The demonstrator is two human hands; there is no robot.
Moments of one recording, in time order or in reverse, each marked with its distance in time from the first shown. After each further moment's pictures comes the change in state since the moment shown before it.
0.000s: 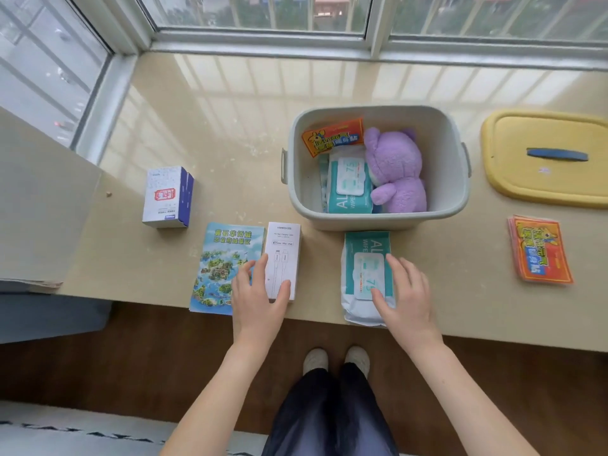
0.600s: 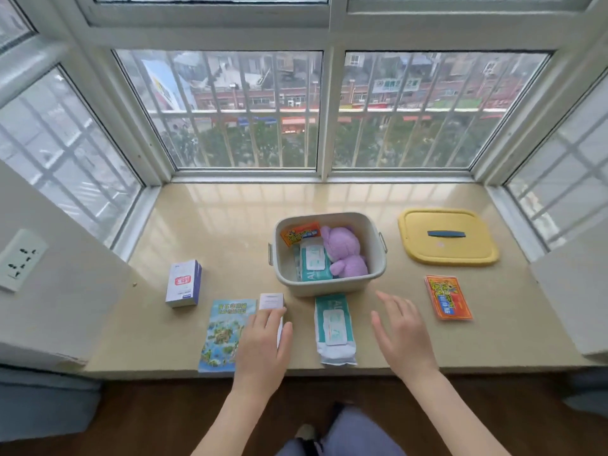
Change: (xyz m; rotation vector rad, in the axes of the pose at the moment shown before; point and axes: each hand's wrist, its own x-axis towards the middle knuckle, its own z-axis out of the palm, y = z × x) left_hand -0.089 0.111 -0.146 0.018 0.059 0.486; right_hand -0.062 -0.088 -0.180 -0.114 0.296 -0.132
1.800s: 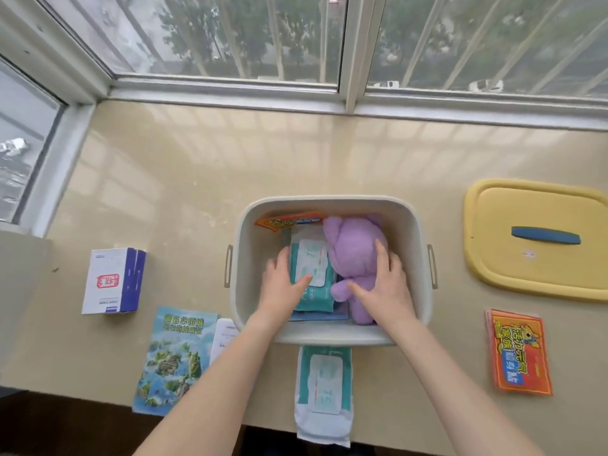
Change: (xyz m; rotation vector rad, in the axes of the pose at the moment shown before) left_hand 0.270 -0.091 0.254 -0.256 -0.343 -0.630; right_hand 0.232 0.141 0.238 0.173 -0.501 0.370
